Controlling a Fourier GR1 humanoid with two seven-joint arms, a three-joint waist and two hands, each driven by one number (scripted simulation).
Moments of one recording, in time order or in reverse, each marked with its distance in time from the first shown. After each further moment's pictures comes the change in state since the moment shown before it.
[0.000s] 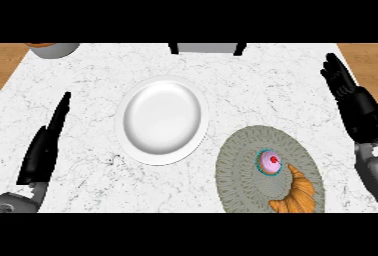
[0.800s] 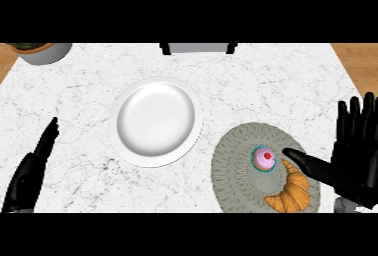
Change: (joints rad) left arm 0.182 -0.019 0.085 0.058 0.096 -0.076 -0.207; right arm 0.341 0.382 -0.085 -0.432 -0.135 -0.319 -0.158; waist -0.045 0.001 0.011
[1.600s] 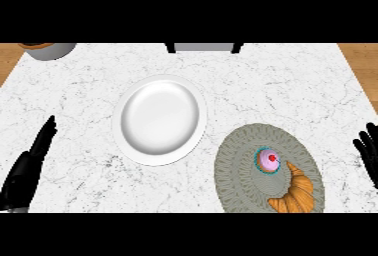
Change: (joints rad) left arm 0.000 -0.013 0.054 0.017 -0.003 -0.074 -0.035; right arm 0.302 -0.393 0.048 -0.338 0.172 0.159 0.385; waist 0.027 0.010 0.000
